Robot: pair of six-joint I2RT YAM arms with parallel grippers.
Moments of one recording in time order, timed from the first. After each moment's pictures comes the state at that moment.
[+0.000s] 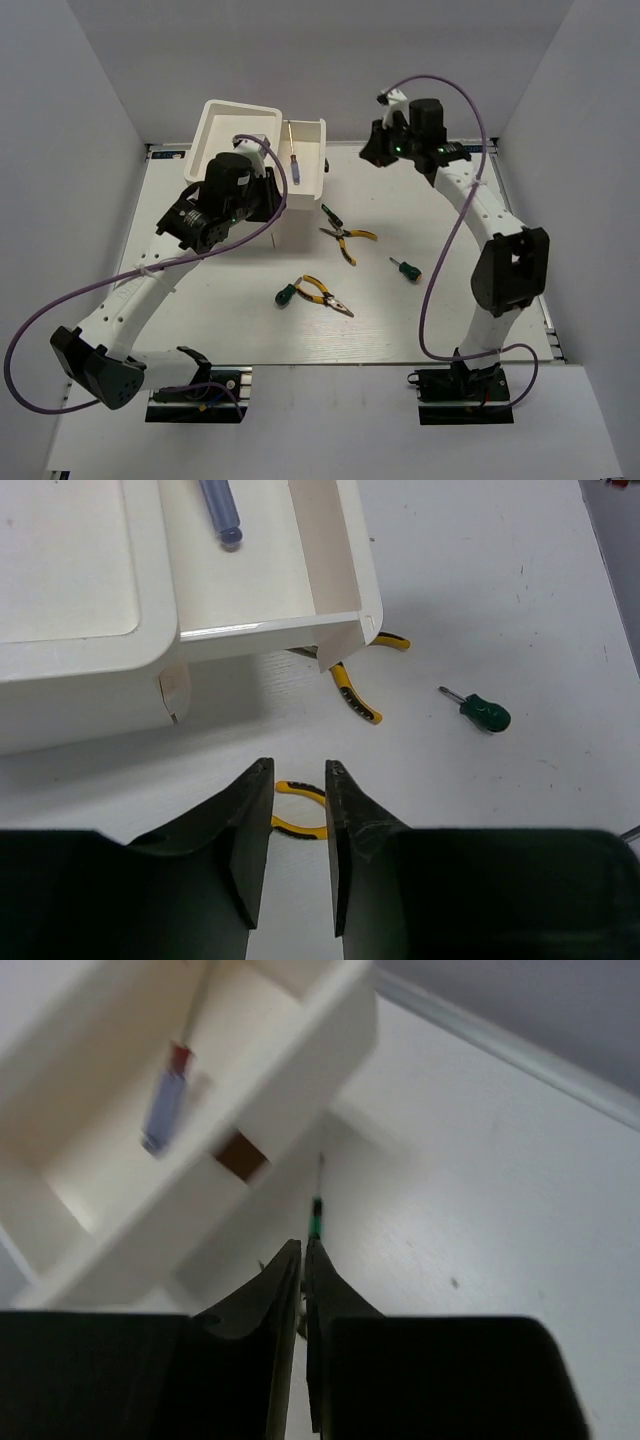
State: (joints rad) left arm -0.56 1.25 1.38 -0.65 -0.07 -0.38; right arm 0.37 1.87 1.81 -0.34 -0.48 0.06
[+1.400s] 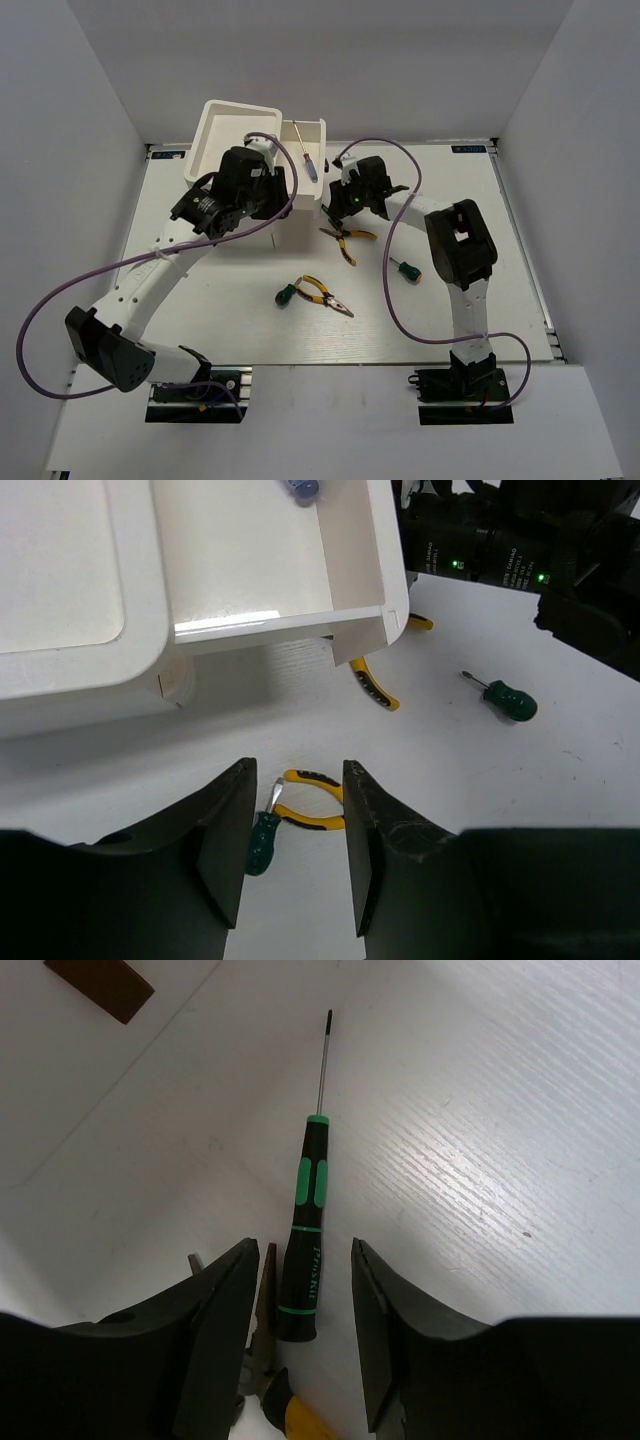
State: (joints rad) left arm -0.56 1.35 1.44 -0.71 -0.07 -0.38; right arm 0.47 2.14 1.48 -0.01 -0.38 -0.03
